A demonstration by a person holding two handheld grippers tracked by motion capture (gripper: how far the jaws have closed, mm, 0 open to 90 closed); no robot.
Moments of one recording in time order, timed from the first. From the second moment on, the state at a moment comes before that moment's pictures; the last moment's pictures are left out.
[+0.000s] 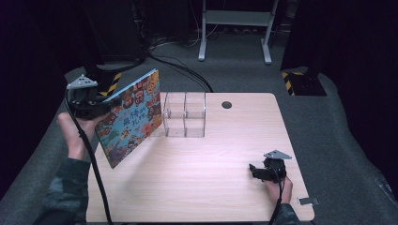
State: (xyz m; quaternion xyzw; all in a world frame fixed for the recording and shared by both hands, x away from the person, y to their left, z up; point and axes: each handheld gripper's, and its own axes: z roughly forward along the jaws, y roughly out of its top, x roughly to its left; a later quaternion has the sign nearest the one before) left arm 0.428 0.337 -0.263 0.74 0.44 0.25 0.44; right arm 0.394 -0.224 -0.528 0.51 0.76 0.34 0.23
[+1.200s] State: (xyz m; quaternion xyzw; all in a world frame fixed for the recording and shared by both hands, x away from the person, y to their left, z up) left arm 0.443 0.321 -0.290 0.69 0.47 0.28 0.47; right arm 0.393 -0.223 -0.528 0.52 0.75 0.34 0.22
